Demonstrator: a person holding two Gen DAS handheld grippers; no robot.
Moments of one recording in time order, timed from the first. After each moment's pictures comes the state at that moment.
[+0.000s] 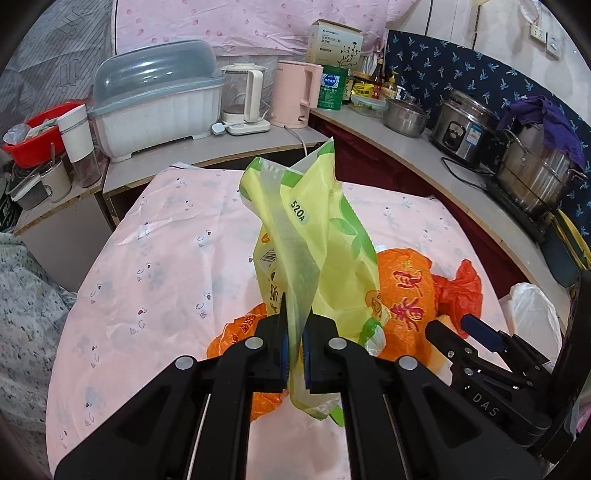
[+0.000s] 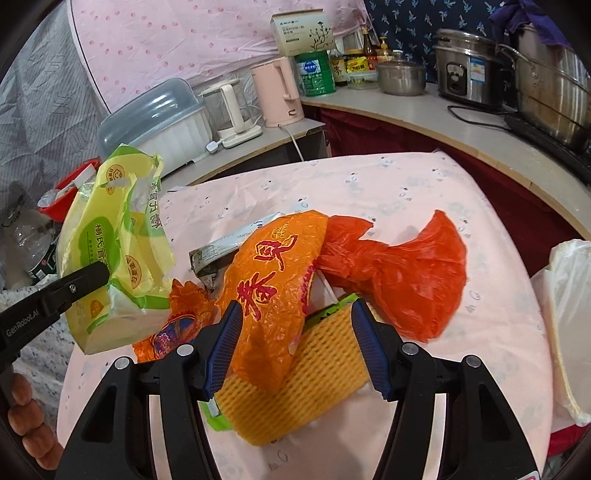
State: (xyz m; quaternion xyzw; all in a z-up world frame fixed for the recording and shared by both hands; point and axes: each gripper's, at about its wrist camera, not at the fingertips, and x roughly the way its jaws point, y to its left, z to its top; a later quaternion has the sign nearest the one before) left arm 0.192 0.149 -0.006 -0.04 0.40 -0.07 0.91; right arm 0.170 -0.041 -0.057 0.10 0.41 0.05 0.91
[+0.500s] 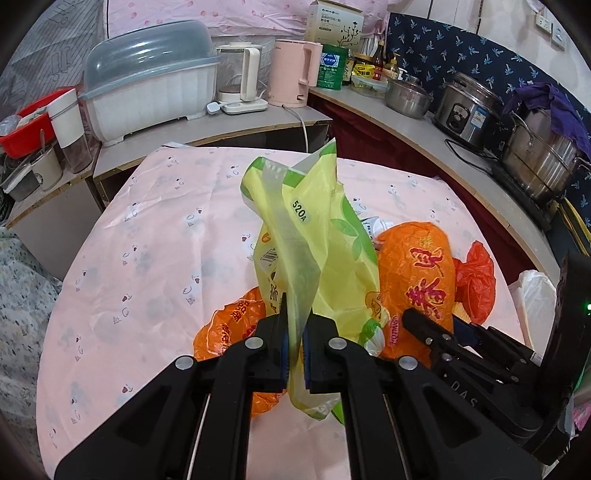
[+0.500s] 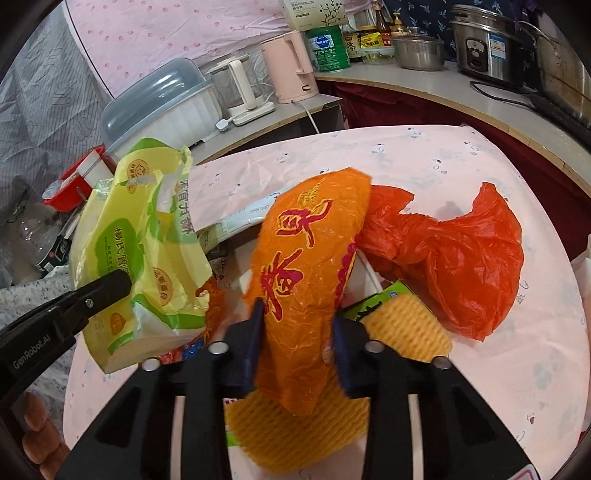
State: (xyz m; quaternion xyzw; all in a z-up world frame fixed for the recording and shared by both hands) left arm 0.199 0.142 -0.030 -0.04 0.43 -0.08 0.90; right arm 0.188 -0.027 -0.082 0.11 0.43 0.08 0.89
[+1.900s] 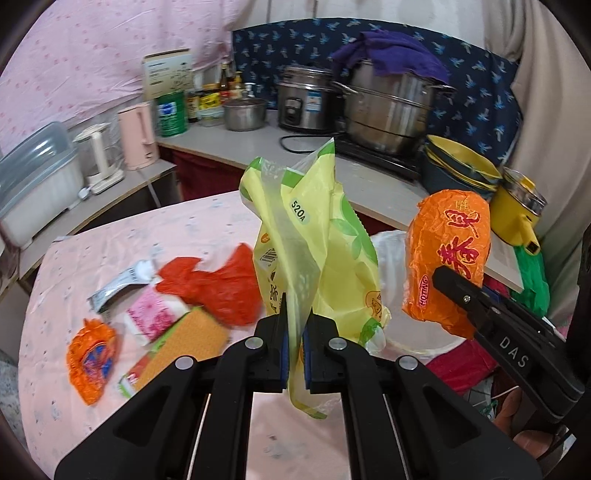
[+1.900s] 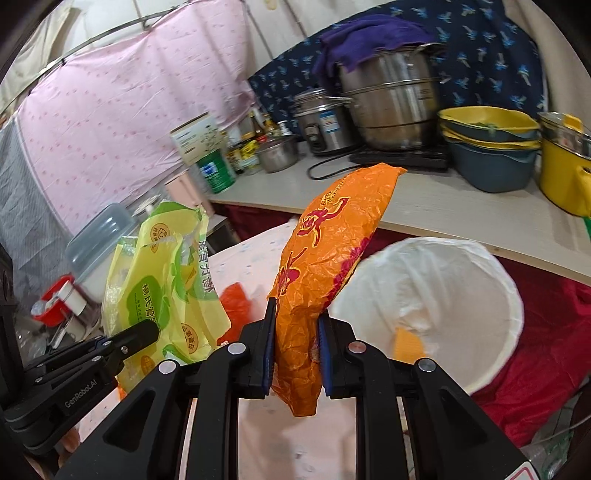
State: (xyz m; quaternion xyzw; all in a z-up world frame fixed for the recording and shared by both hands) left arm 0.095 -0.093 0.044 0.06 0.36 -0.26 0.89; right arm 0.015 -0.260 0.013 0.21 0.28 -0.09 0.93
